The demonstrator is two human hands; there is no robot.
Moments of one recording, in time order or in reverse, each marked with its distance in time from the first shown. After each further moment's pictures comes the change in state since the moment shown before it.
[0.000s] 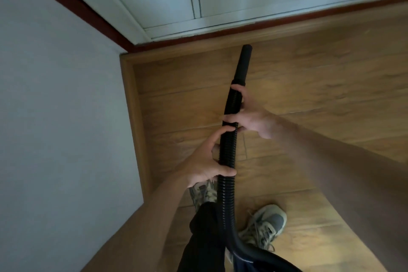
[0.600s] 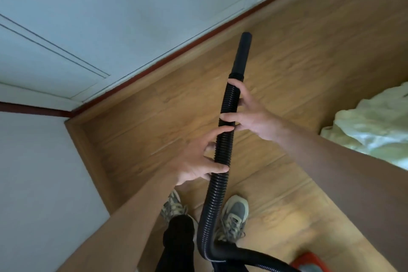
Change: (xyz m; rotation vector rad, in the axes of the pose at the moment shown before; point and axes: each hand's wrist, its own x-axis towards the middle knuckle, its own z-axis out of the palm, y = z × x) left_hand -0.002 0.114 0.194 0.337 -0.286 0.027; right_hand -0.188 0.051 -0.194 0.359 0.203 -0.208
